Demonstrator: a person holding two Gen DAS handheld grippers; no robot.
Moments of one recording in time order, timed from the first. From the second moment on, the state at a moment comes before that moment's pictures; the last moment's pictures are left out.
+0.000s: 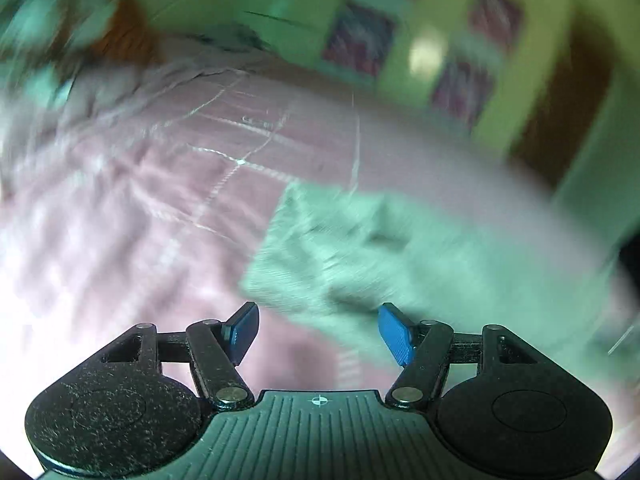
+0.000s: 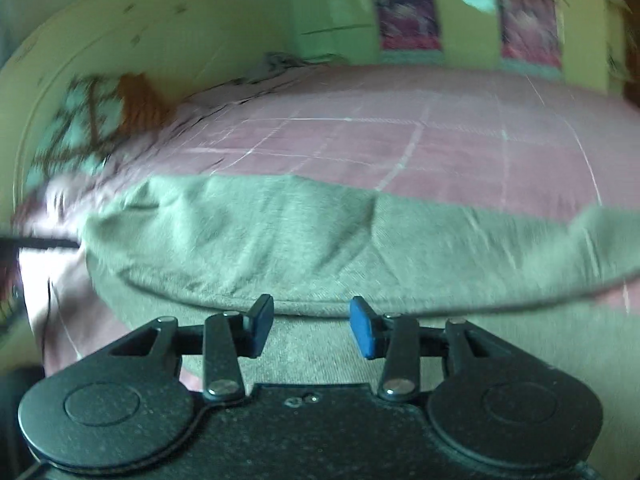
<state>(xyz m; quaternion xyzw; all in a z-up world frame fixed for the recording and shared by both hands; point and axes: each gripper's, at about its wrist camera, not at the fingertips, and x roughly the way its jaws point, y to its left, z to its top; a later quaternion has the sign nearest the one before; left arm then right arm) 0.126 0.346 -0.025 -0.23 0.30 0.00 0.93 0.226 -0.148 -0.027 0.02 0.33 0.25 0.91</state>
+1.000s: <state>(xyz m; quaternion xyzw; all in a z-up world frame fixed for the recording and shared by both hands) 0.199 0.368 -0.063 -0.36 0.36 -0.01 0.86 0.209 -0.163 -0.022 0.24 0.32 0.22 0.89</state>
